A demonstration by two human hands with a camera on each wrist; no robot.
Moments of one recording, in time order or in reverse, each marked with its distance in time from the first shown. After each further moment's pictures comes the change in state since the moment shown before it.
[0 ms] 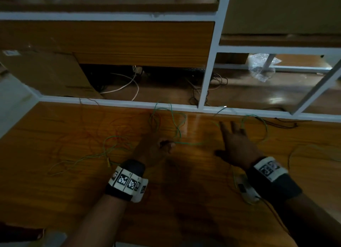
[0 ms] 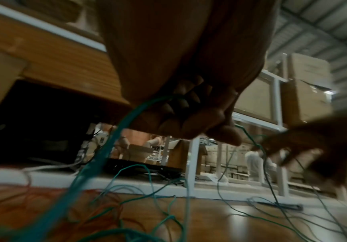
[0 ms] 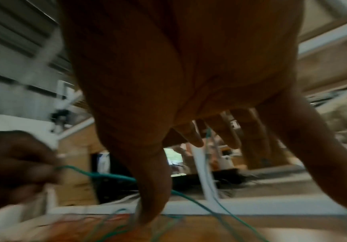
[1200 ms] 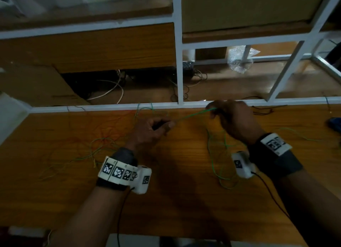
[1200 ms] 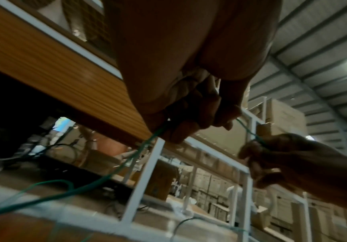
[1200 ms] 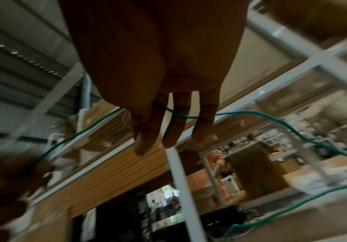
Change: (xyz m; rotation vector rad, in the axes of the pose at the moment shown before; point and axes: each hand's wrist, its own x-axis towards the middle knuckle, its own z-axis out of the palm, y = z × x) left_hand -0.009 0.107 0.022 -0.275 0.087 0.167; right_hand -0.030 0.081 -0.049 0.425 0.549 -0.445
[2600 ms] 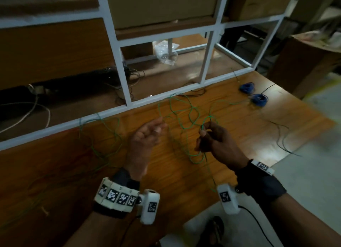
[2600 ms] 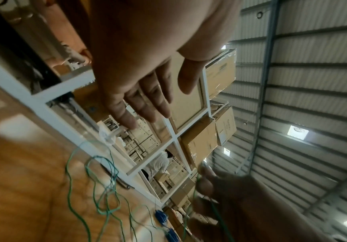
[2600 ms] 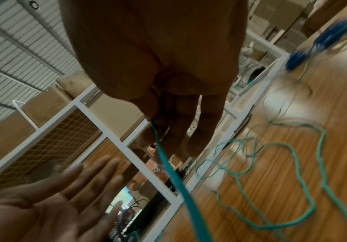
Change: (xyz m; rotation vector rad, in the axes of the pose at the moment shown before) left_hand -0.016 -0.015 0.055 -0.625 -0.223 -0.116; right_hand -0.131 -0.068 0.038 0.712 0.338 0.734
